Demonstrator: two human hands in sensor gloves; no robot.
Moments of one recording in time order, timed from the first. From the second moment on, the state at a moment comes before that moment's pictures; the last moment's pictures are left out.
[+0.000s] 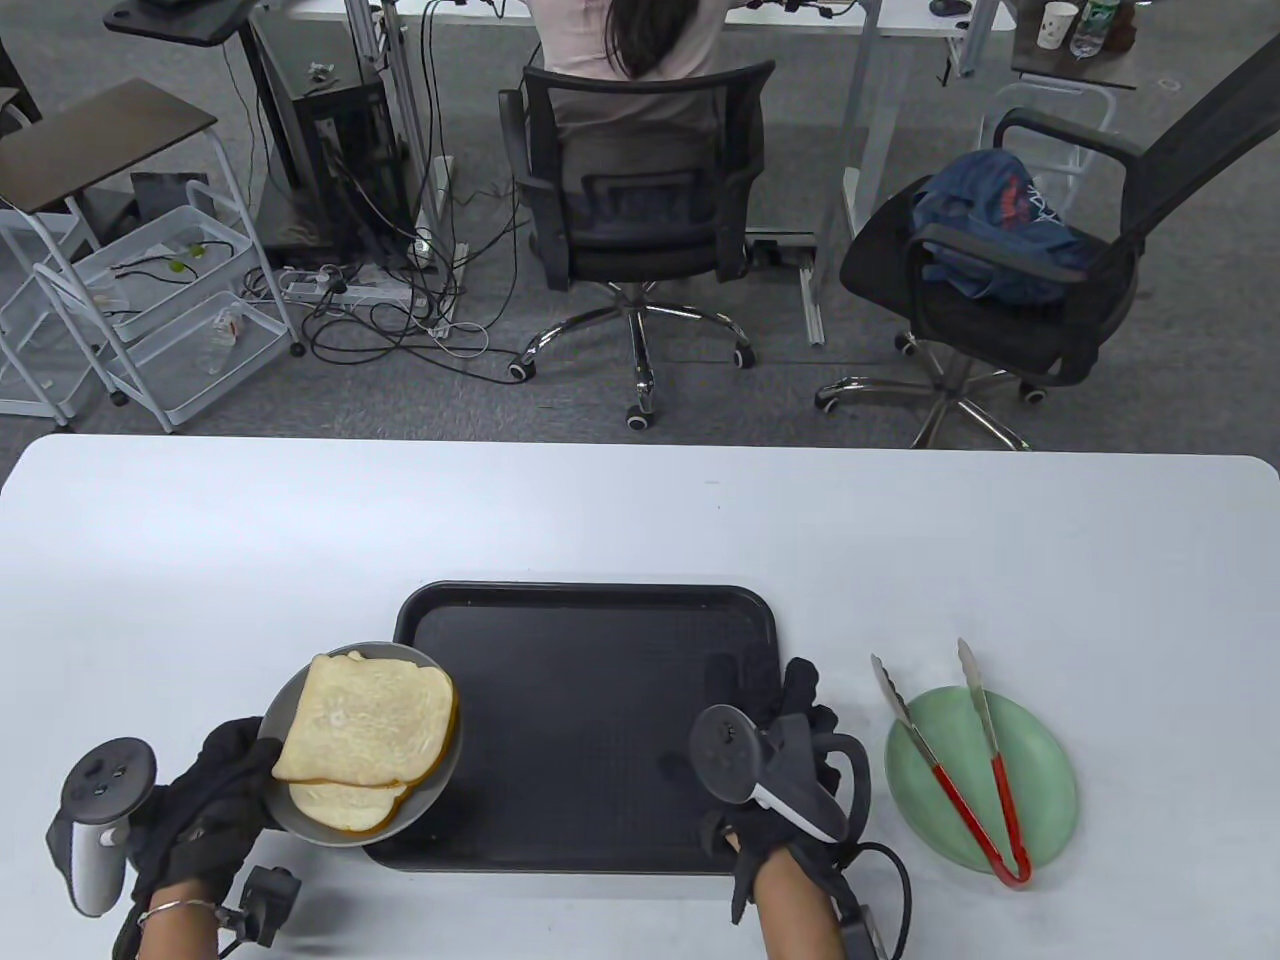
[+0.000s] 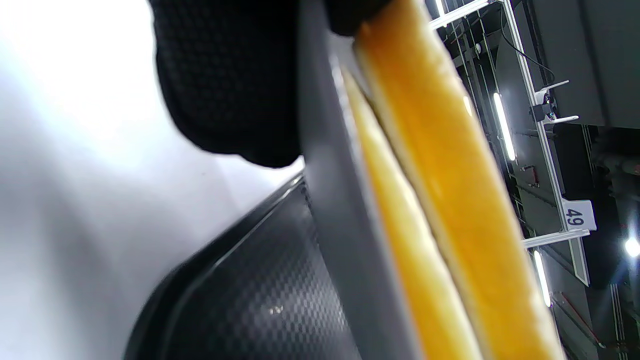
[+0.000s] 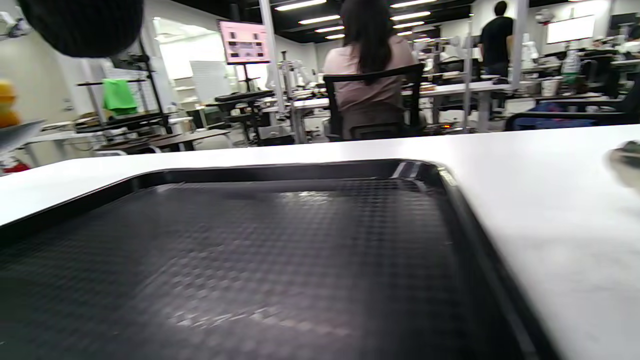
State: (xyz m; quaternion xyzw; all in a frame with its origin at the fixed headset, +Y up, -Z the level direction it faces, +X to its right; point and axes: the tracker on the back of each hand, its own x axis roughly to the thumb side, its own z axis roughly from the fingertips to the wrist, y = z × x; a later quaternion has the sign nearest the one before) left_hand -0.411 -0.777 -0.249 -0.07 0.13 0.55 0.82; right_hand 0.068 -0.706 -0.274 0.12 0.01 0.99 0.08
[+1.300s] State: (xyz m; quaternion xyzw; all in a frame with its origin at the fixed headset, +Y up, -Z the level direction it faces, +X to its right) left_hand -0.454 -0.809 -0.249 -0.06 0.28 0.62 0.74; right_hand 0.045 -0.774 -0.263 0.24 0.05 0.96 0.11
